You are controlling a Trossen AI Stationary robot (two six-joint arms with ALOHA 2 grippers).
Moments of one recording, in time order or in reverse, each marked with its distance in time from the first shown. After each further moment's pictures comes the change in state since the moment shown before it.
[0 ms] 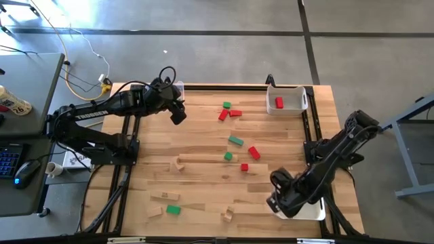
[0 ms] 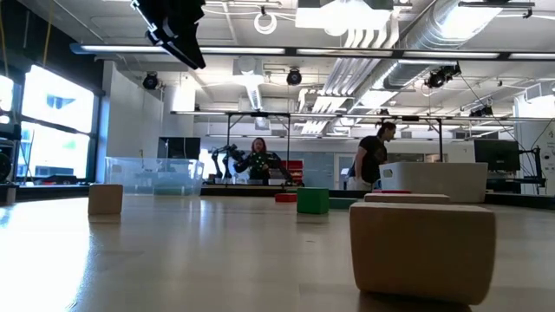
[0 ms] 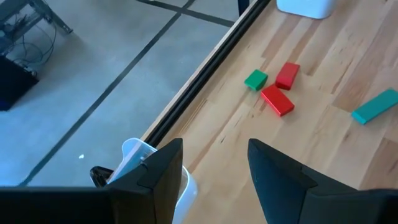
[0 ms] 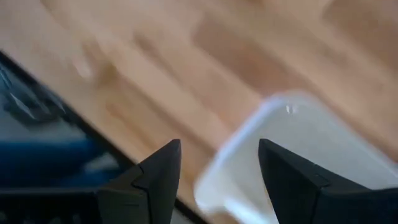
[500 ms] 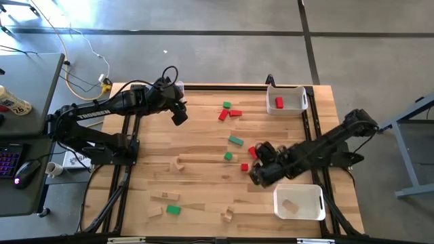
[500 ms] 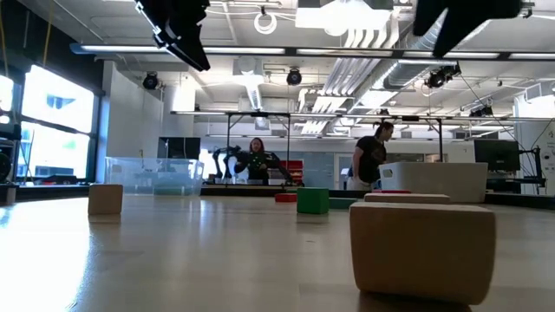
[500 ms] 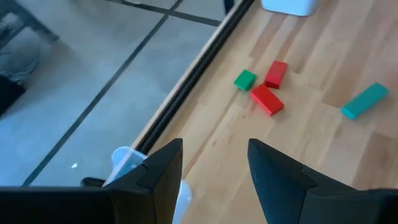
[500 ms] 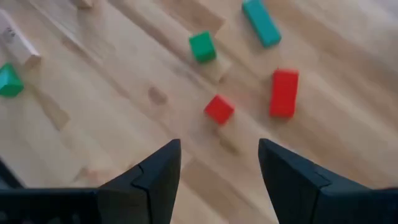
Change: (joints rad) left arm 0.013 0.023 0.000 0.027 0.072 0.051; right arm -0.300 0.000 0.074 -0.026 0.211 -0.409
